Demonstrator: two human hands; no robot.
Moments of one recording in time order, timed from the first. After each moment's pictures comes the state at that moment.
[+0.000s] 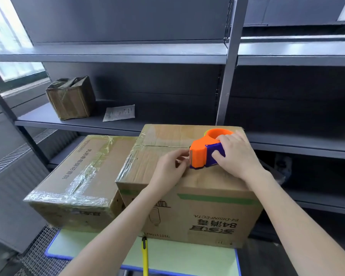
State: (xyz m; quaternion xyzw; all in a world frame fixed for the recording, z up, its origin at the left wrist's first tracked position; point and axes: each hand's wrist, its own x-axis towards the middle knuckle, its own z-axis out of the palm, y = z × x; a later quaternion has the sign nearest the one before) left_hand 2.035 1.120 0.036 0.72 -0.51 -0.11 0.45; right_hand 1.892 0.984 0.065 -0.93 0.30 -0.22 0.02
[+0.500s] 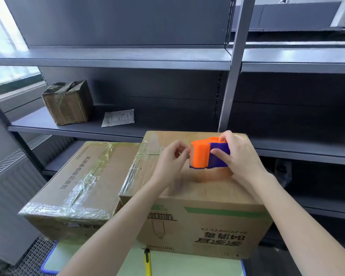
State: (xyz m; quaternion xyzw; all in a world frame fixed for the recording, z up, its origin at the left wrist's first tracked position) left_hand 2.066 1.100 0.057 0.67 -0.47 -0.15 0.55; right_hand 1.911 0.983 0.083 -0.91 0.27 -0.29 0.11
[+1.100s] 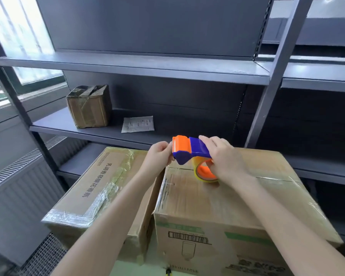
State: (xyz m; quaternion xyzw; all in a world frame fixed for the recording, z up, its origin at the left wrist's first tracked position) left_hand 2.182 1.136 0.076 0.71 -0.35 -0.20 0.58; right_hand 2.036 1.020 0.084 -0.94 0.24 -0.22 -0.03
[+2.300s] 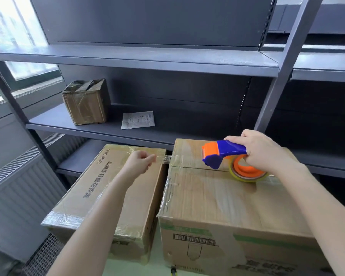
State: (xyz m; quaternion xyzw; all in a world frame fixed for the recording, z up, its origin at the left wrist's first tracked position) left_hand 2.261 1.148 0.026 0.78 -0.30 -0.25 0.49; right_hand 2.001 0.960 0.103 -0.96 0.27 -0.10 0.00
